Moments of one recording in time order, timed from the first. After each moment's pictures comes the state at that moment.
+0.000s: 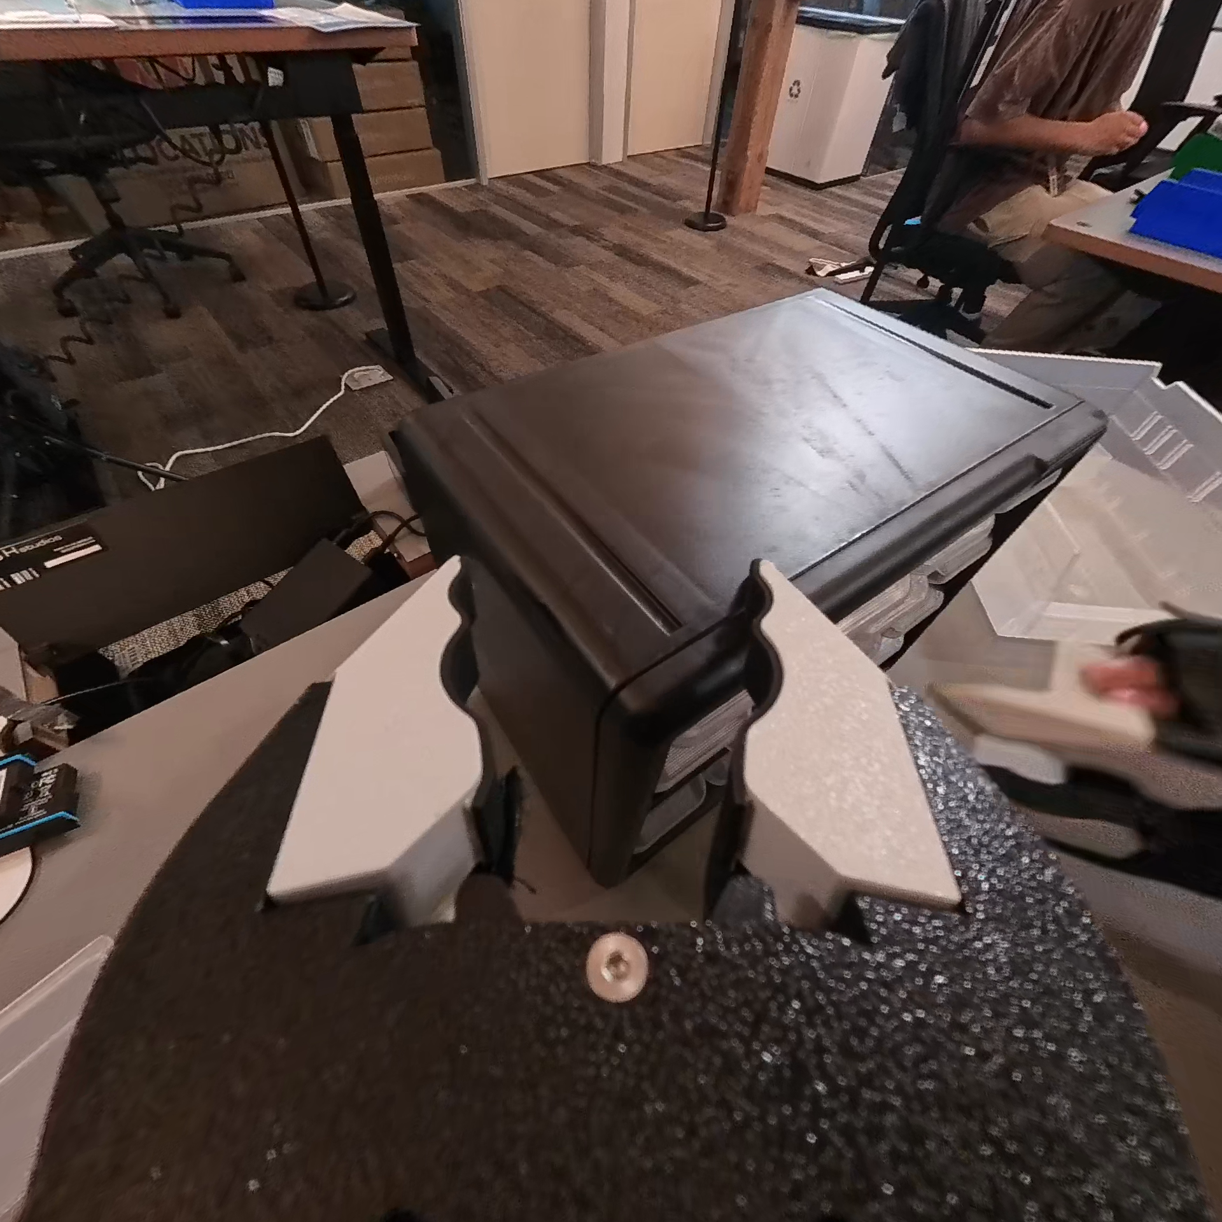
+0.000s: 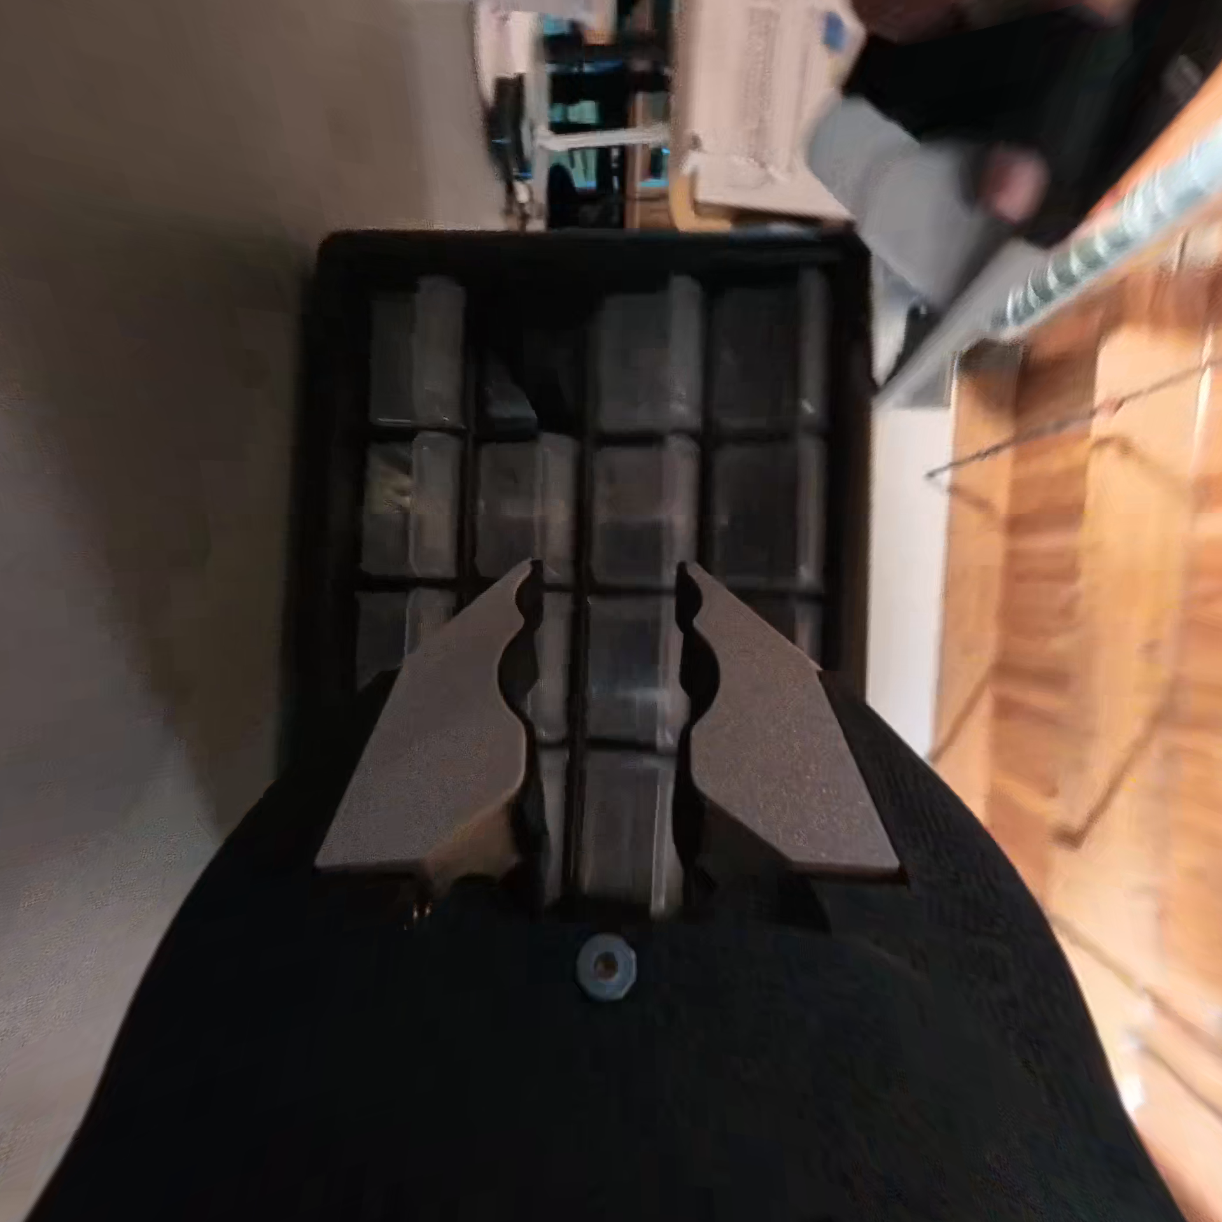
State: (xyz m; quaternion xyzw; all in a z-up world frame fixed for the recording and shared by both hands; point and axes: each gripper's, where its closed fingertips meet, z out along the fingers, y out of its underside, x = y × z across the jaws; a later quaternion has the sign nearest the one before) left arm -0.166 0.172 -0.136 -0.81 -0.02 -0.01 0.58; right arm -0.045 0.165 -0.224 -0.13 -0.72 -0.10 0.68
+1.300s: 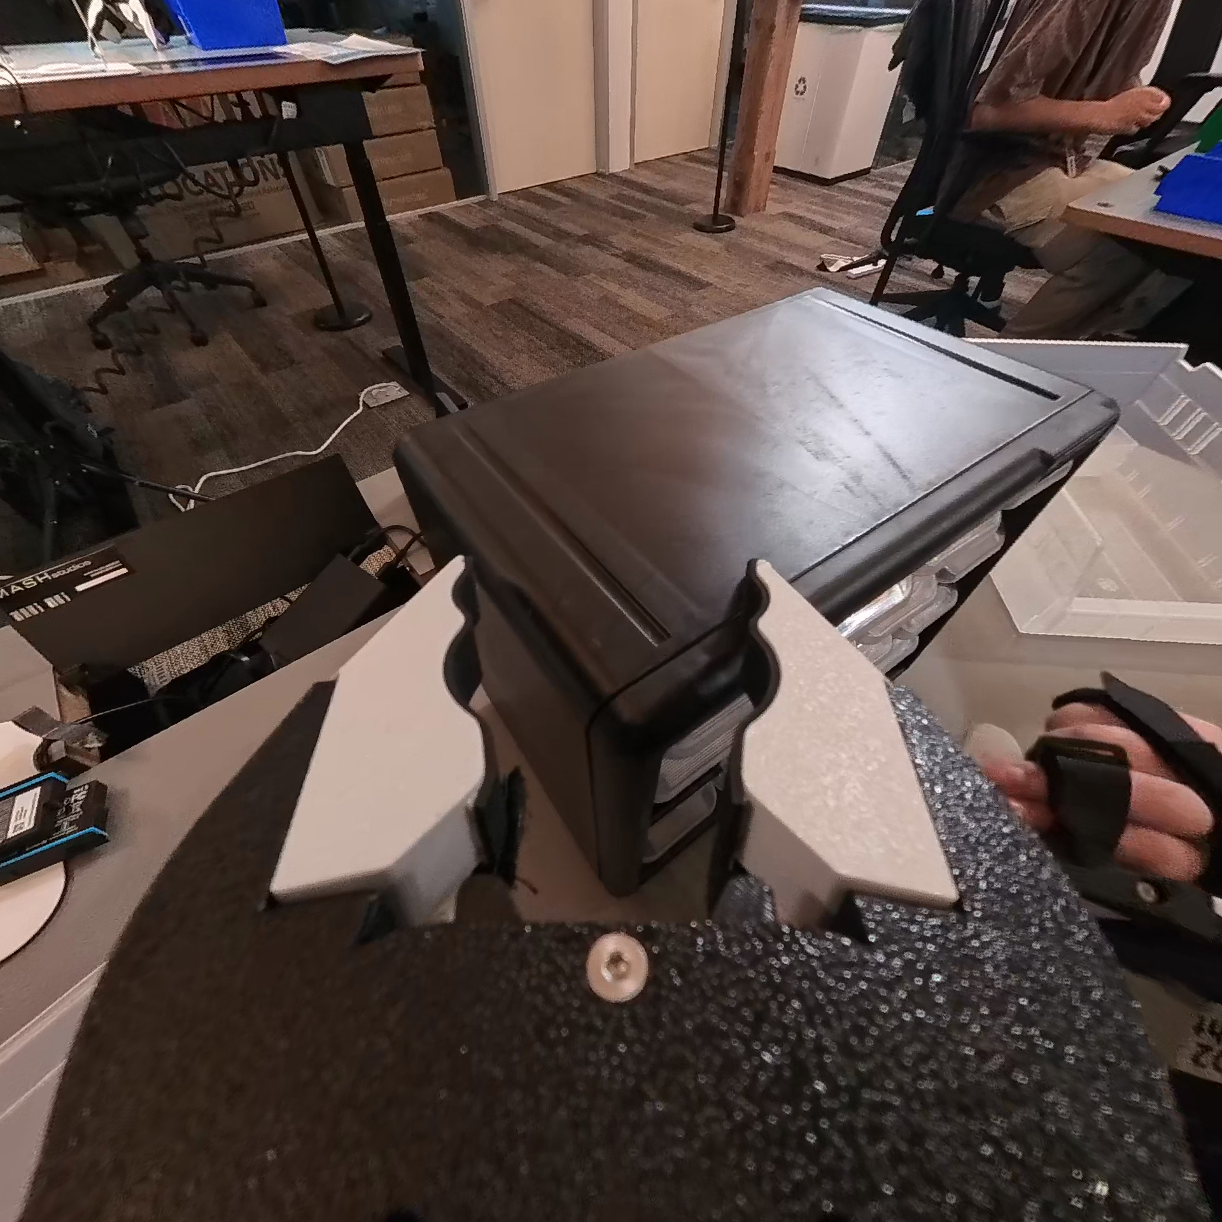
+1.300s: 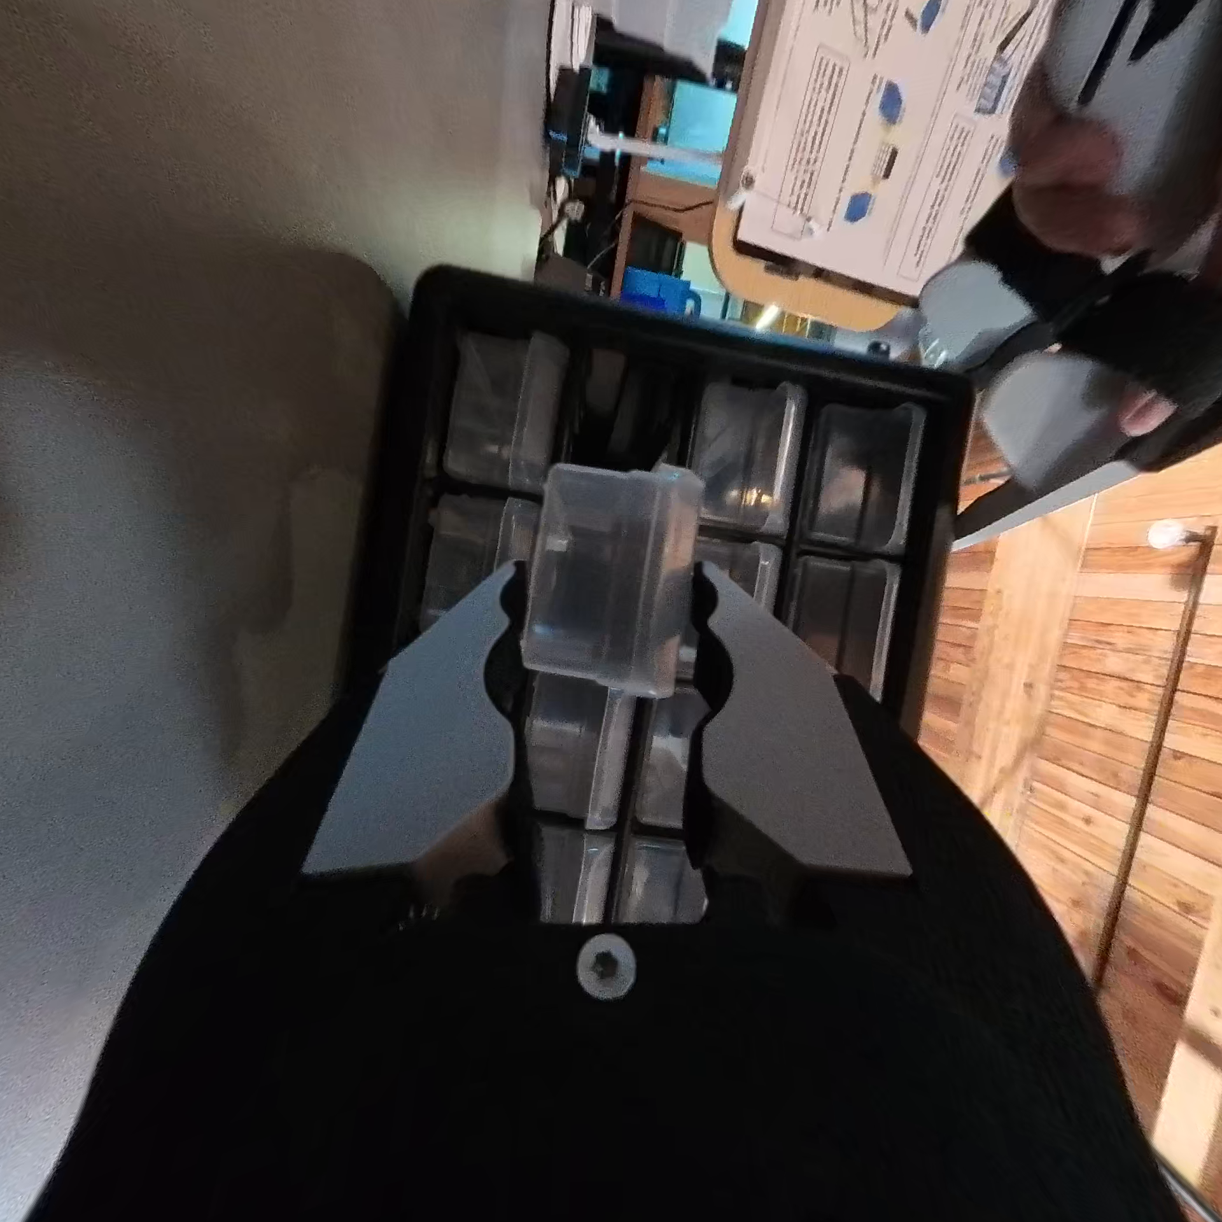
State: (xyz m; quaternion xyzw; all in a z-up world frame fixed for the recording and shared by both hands) left arm -0.164 0.175 -0.134 -0.81 -0.01 0.01 0.58; right arm -0.074 0.147 -0.266 -0.07 -0.71 -0.19 0.67
